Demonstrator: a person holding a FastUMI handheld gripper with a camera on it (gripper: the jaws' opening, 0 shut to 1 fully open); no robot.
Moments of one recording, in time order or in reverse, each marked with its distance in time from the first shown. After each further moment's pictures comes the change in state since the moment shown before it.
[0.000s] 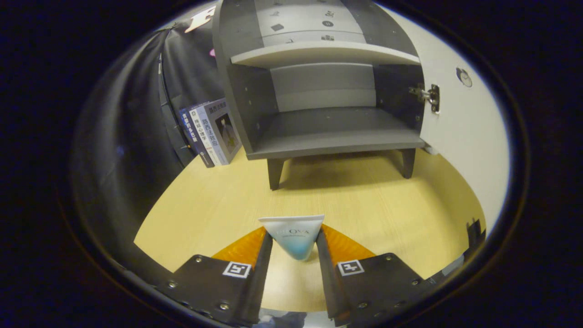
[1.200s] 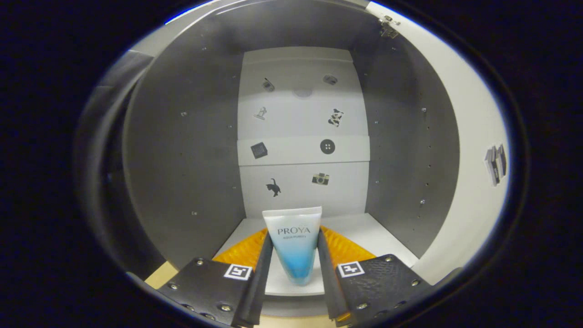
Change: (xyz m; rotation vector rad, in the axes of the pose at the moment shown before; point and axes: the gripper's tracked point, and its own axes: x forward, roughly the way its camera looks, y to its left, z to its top) arm 0.013 -0.035 0.376 -0.048 -0.493 -0.105
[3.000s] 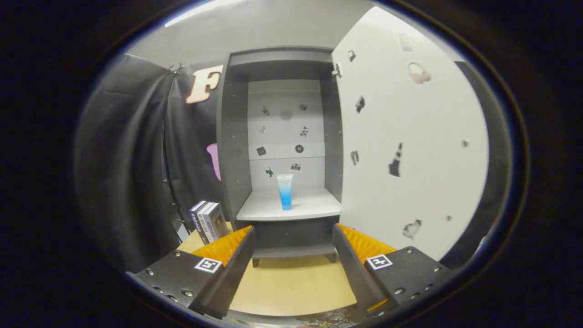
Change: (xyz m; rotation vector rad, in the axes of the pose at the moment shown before) arm -0.359 -0.045 0.009 0.021 0.004 -0.081
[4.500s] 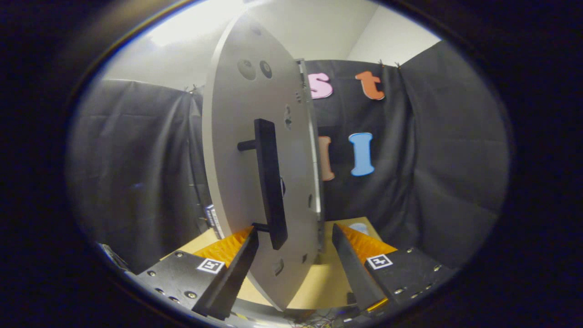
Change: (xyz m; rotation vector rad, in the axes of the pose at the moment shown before) arm 0.002 -0.131 0.001 0.057 -0.009 0.326
